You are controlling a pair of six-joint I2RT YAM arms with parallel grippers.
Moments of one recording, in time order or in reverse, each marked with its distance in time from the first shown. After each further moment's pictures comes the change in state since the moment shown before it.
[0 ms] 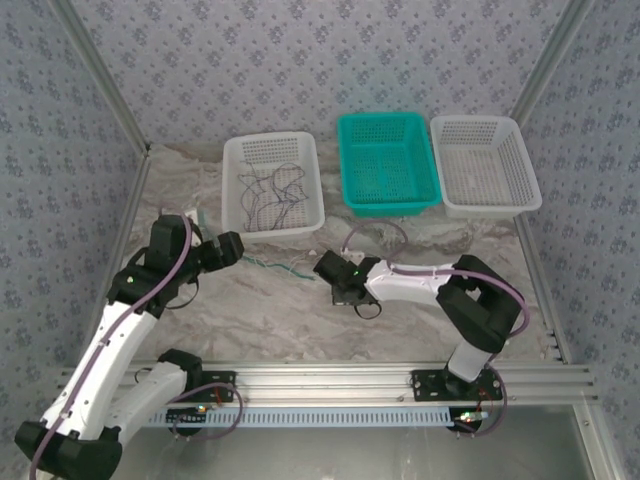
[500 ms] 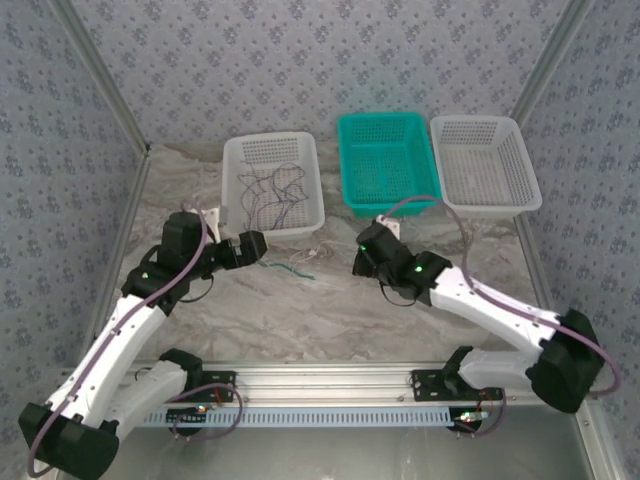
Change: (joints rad) left arm -0.056 0.039 -0.085 0.224 0.240 -0.025; right arm -0.130 -0.502 -0.040 0.004 0.009 -0.085
